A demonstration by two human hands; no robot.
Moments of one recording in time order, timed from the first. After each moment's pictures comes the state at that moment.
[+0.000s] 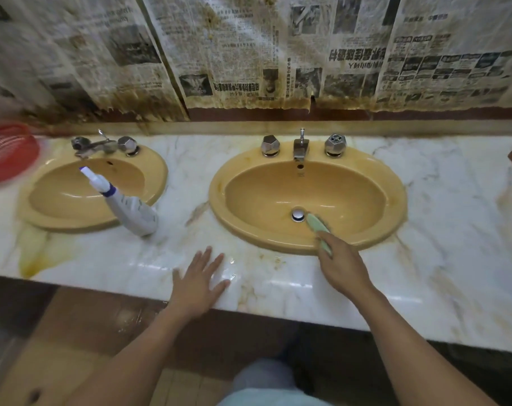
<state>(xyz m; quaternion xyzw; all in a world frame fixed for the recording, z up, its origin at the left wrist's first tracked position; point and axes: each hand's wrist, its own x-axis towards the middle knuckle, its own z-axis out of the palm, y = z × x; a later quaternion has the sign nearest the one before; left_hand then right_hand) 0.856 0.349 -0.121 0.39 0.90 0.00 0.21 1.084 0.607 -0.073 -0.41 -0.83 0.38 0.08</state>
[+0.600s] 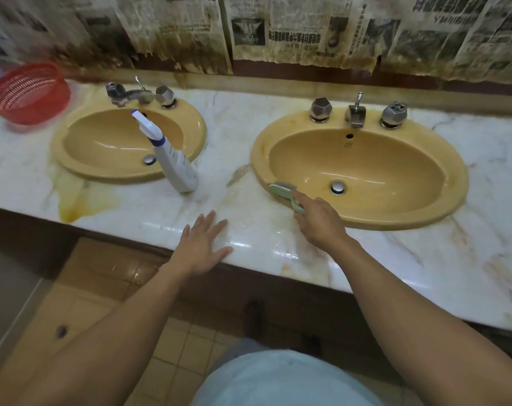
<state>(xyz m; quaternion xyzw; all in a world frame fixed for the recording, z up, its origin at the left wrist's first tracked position) 0.790 0.270 -0.119 0.40 0.89 0.05 0.22 0.954 0.531 -0.084 -0.30 -0.91 0.29 -0.01</state>
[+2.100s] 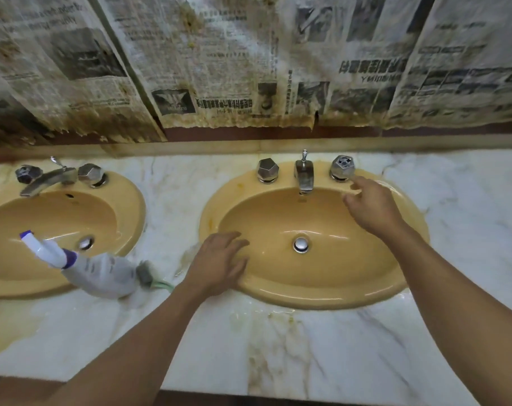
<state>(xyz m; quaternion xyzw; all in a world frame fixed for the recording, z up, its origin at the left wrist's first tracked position) 0.735 0.498 -0.115 0.58 0.80 0.12 0.10 0.960 0.789 -0.046 -0.47 -0.83 0.28 0.11</state>
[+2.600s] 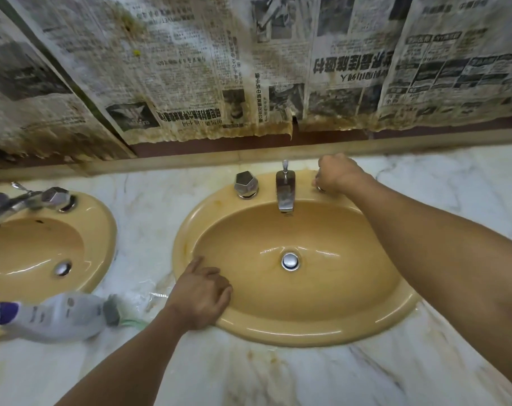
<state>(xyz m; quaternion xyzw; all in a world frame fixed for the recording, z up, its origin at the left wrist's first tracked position) 0.729 0.526 -0.141 0.62 0.77 -0.07 0.12 0.869 0.898 -0.051 -0.45 -0.87 0.18 -0.10</state>
